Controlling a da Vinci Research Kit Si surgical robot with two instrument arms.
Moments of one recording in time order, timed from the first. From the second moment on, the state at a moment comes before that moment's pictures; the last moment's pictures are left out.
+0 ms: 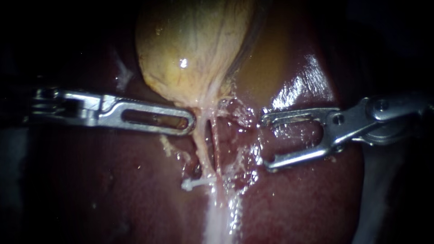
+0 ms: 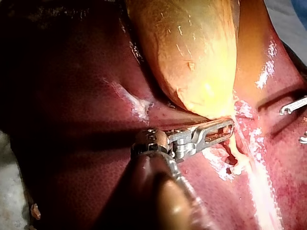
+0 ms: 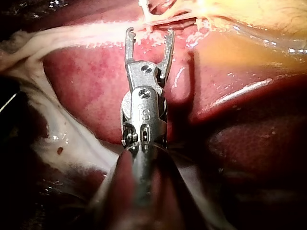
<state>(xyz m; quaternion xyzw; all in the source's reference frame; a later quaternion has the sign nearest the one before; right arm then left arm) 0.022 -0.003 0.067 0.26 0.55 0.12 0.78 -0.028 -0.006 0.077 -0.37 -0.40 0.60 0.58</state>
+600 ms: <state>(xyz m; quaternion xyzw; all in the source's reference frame) 0.022 -0.003 0.067 0.26 0.55 0.12 0.78 -0.029 -0.006 0.077 -0.37 -0.40 0.60 0.58</state>
